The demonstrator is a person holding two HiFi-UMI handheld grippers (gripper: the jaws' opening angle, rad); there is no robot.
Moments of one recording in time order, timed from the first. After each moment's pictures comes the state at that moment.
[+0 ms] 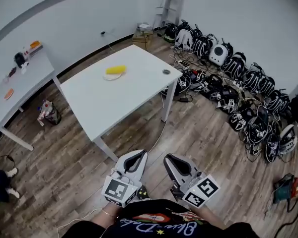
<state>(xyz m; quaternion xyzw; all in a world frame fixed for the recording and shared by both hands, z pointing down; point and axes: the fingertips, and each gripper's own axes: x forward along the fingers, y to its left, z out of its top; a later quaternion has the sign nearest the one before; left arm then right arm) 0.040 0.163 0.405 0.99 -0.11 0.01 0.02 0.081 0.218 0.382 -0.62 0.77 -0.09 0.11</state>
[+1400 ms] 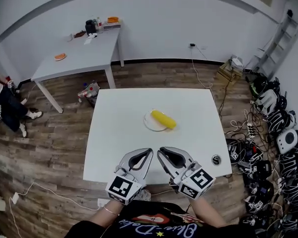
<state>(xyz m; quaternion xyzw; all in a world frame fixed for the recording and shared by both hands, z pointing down) 0.197 -0.266 0.396 0.90 -0.44 0.02 0.01 0.221 -0.265 0.382 -0.26 0.96 -0.08 0.03</state>
